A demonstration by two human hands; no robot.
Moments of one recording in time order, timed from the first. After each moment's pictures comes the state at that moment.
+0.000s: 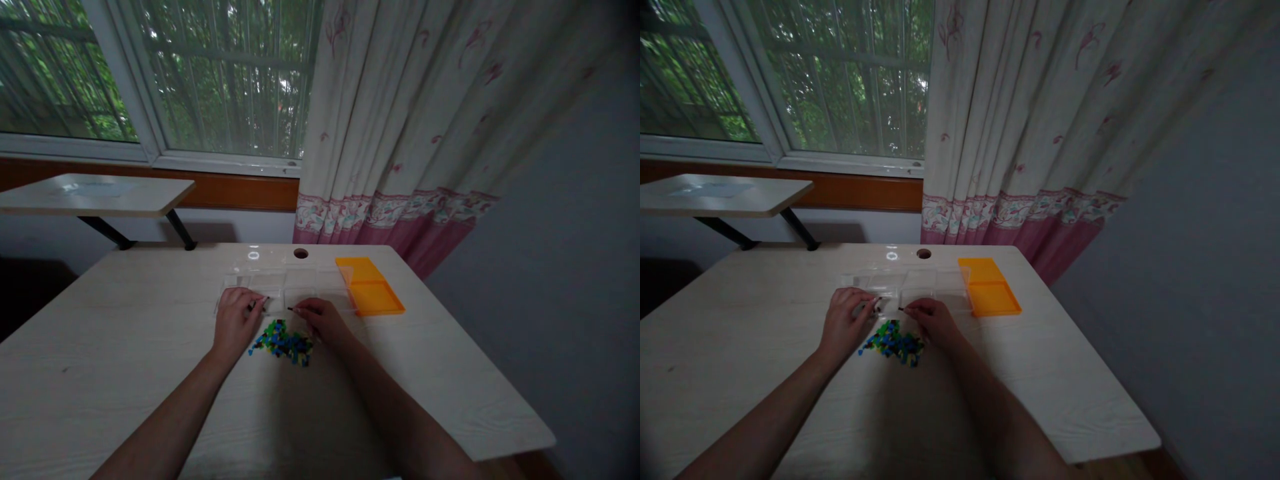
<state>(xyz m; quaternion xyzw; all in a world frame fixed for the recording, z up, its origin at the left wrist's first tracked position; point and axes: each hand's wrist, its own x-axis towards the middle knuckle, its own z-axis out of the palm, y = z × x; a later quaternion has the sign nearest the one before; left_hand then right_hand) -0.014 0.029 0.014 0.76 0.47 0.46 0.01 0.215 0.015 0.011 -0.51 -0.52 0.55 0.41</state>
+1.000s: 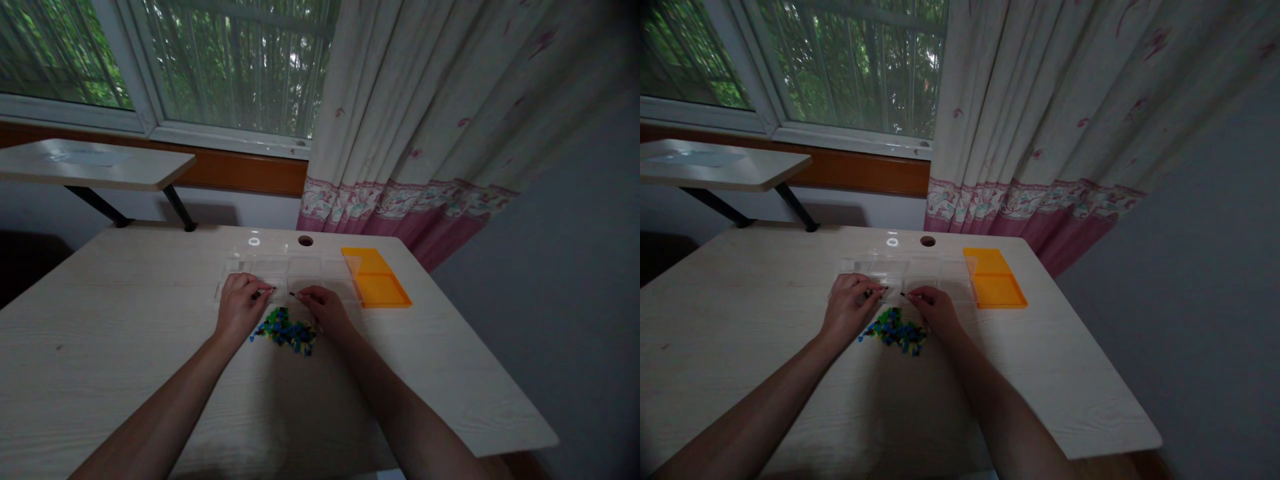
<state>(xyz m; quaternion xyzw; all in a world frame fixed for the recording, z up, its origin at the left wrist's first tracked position) -0.009 0.027 0.014 0.76 0.50 0.42 0.03 0.207 0.016 0.008 -0.55 -0.52 0.50 0.42</state>
